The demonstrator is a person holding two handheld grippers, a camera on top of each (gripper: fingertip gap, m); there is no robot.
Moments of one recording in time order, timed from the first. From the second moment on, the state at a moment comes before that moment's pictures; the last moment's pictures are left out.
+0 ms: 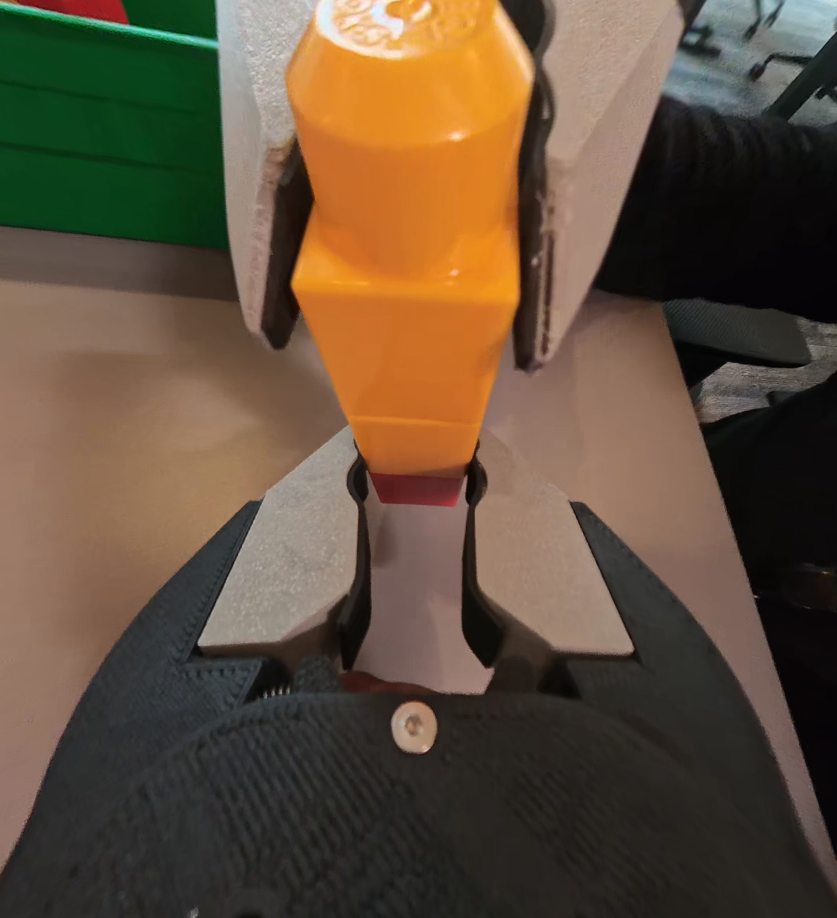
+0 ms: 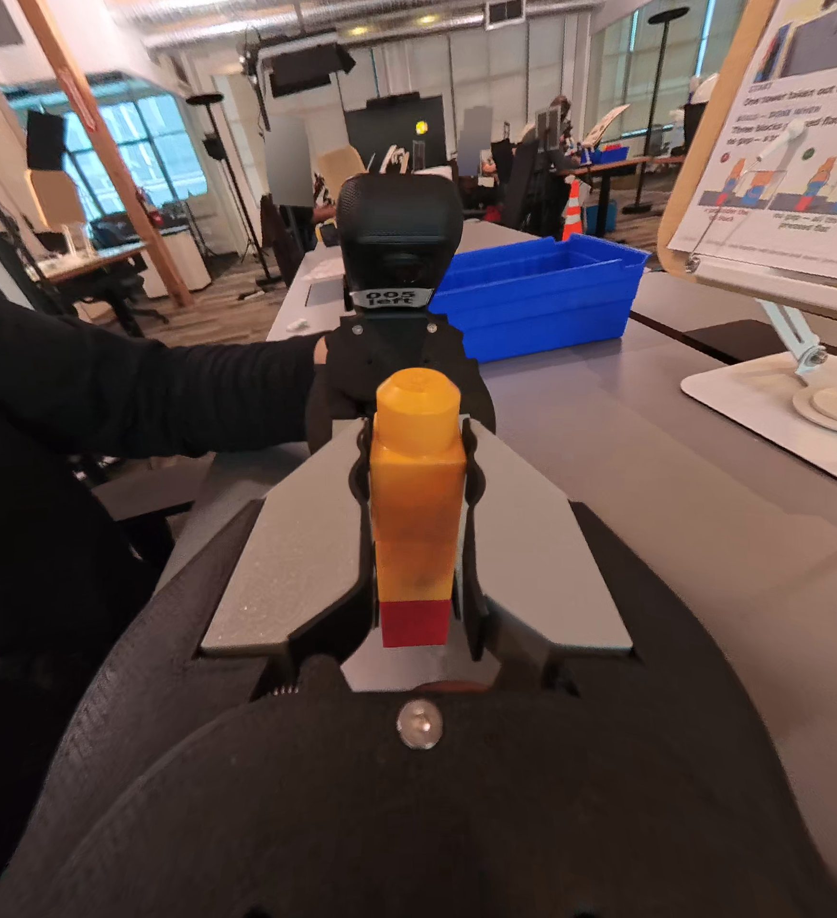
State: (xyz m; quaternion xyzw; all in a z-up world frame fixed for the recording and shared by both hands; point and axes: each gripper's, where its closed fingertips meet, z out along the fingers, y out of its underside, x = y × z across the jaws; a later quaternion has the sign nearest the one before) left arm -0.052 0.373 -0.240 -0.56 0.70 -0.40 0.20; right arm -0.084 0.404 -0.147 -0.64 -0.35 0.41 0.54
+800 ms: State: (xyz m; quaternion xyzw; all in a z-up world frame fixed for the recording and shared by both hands) left arm -0.068 0.419 -0.264 -0.61 0.70 -0.30 0.23; right arm 0.218 0.432 -0.102 -0.66 0.02 0.00 0.75
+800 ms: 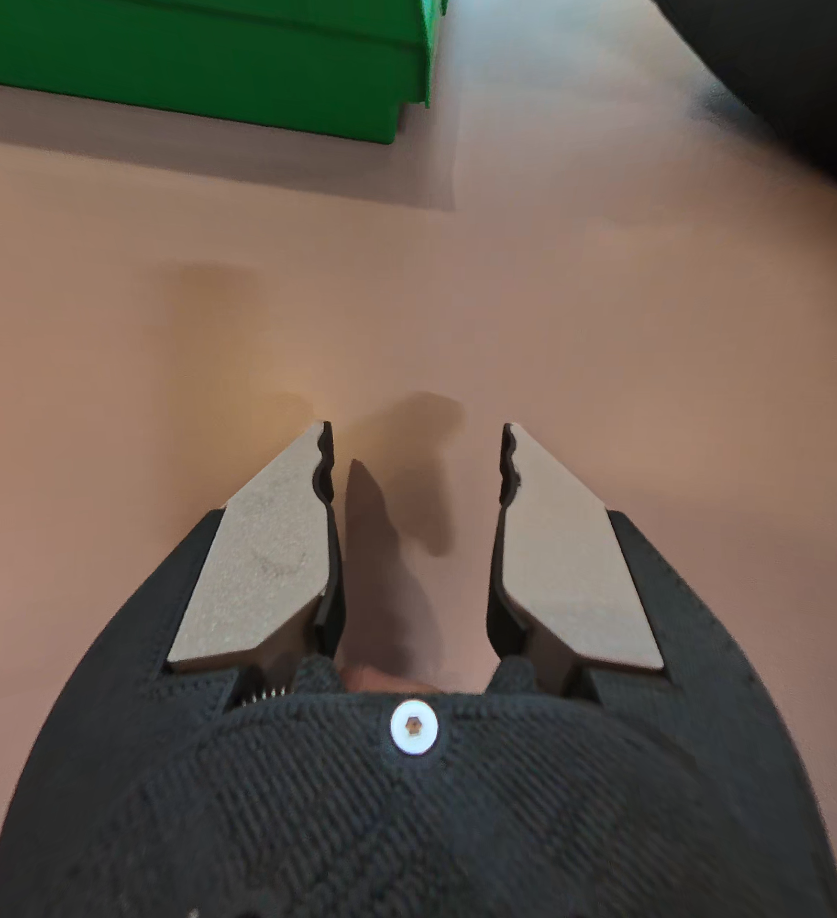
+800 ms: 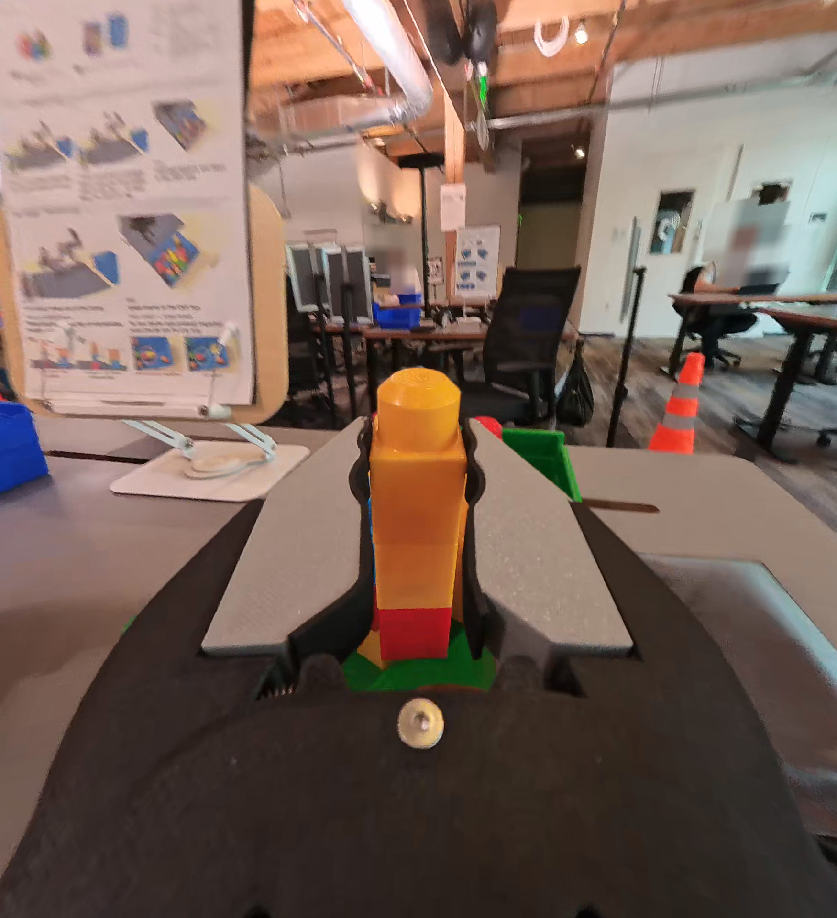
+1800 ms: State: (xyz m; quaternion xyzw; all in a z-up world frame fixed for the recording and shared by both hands) left arm -0.067 0.410 -0.261 -0.60 0.71 -0.29 0.23; right arm 0.225 0.478 -0.176 -0.77 0.03 -0.02 0.63
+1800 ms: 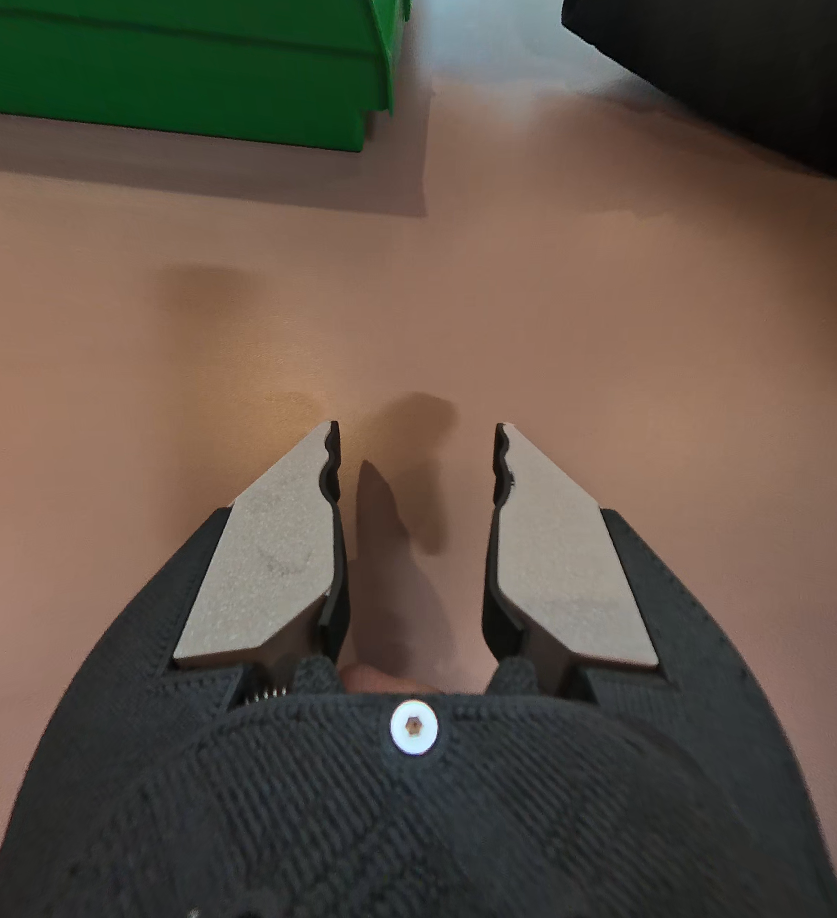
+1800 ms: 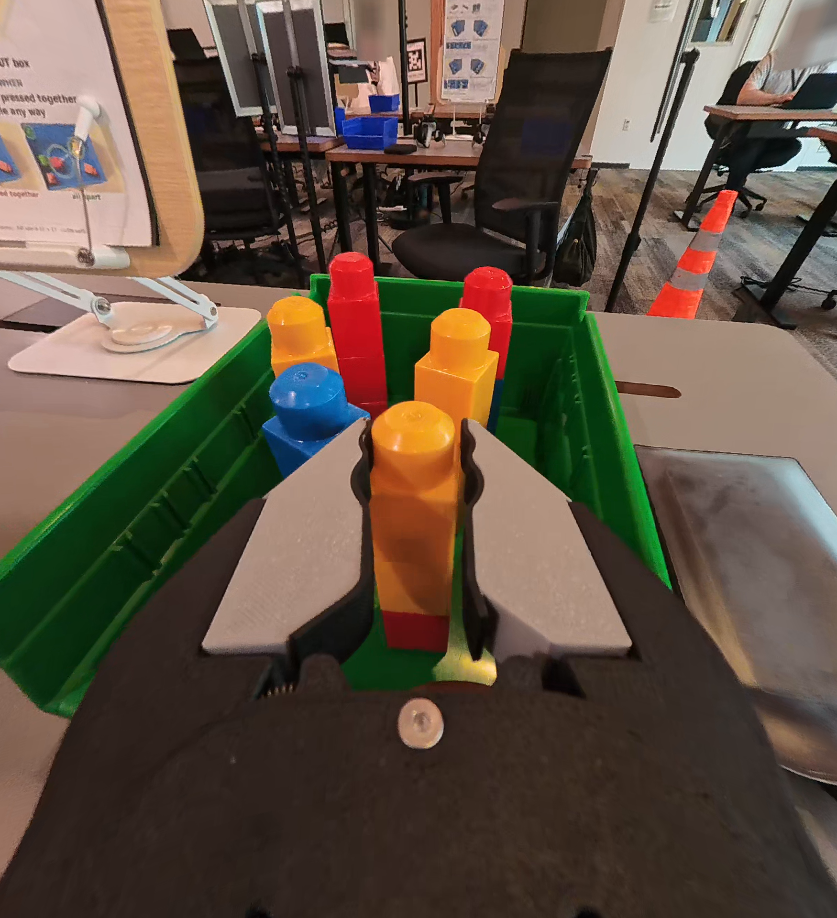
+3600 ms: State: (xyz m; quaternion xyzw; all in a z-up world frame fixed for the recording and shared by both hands) left arm -0.136 0.501 -0.117 -0.64 0.55 -0.32 0.43; right arm 0.173 0.434 -0.079 -0.67 -0.03 -0.09 0.74
